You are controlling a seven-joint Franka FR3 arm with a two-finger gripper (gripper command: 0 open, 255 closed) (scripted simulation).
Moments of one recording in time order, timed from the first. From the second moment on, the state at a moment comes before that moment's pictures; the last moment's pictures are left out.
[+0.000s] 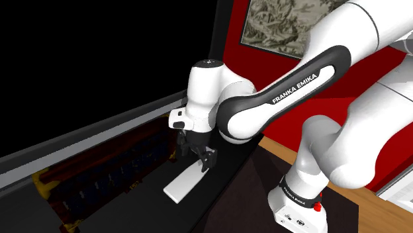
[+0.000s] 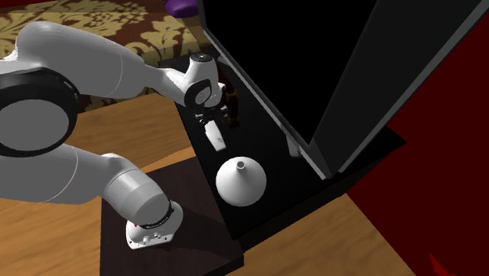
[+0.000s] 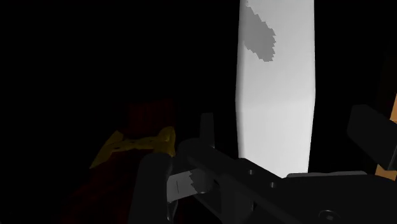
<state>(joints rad) 0.55 -0.31 0.11 -2.67 0.06 2.36 -0.97</state>
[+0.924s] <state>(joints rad) 0.57 -0.20 0.13 -2.72 0.06 2.52 -1.00</state>
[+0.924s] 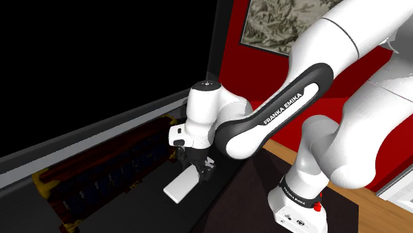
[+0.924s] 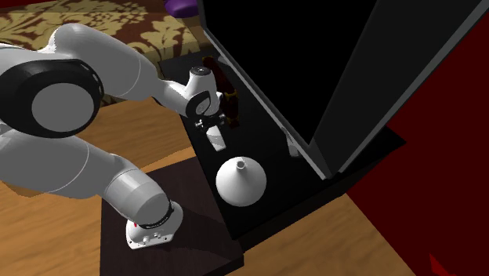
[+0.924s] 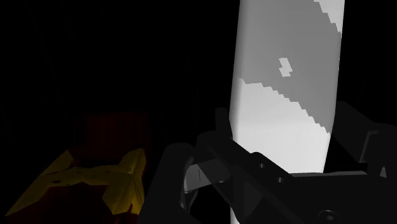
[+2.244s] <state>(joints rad) 0.57 -0.37 0.12 -2.65 0.07 2.29 -1.01</state>
